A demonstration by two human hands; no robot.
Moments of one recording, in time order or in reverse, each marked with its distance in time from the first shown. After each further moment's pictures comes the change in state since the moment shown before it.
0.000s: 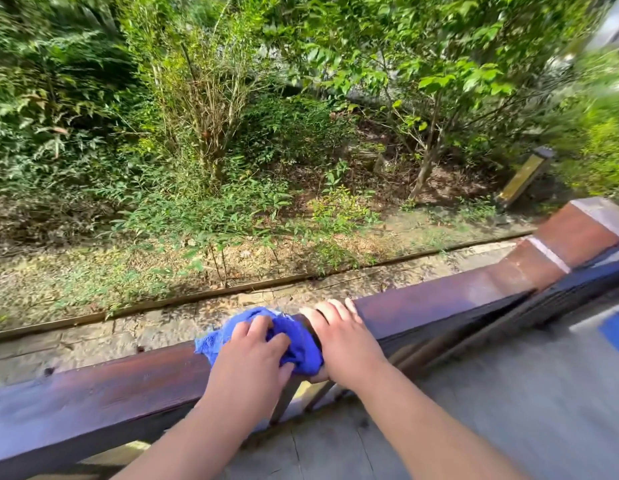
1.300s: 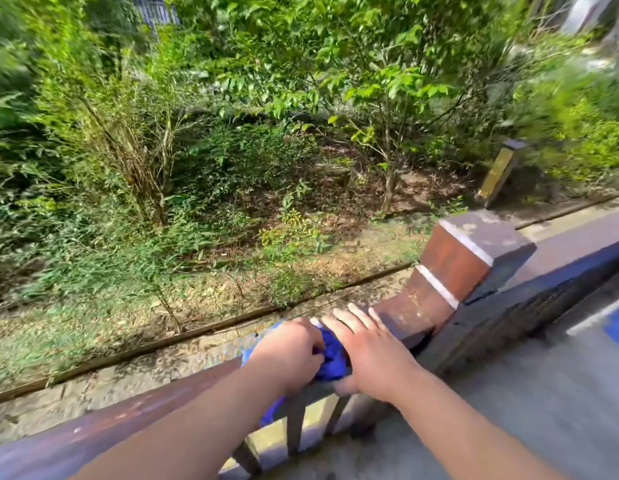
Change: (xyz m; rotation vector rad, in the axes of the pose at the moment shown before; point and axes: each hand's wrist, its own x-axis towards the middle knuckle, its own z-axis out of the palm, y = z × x) left_hand 0.249 0.304 0.042 -0.136 -0.271 0.155; right_hand -0.084 0.351 -0.046 0.022 -0.014 0.055
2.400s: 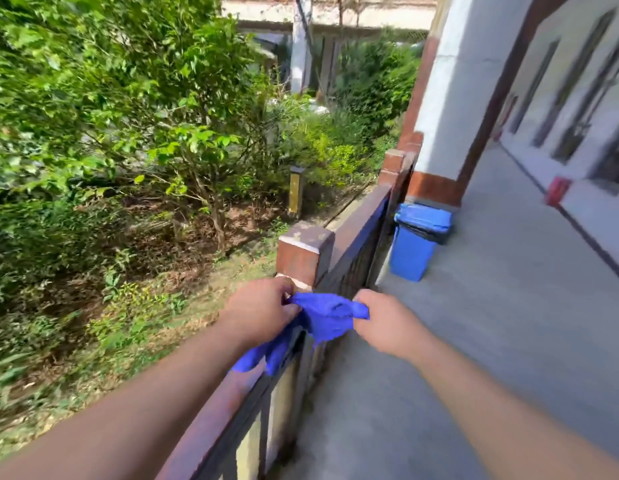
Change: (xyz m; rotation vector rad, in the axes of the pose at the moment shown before) left_hand 0.029 0.106 -0.099 -0.103 0.168 0.634; right_hand -0.191 -0.033 -0.130 0.369 0.459 0.982
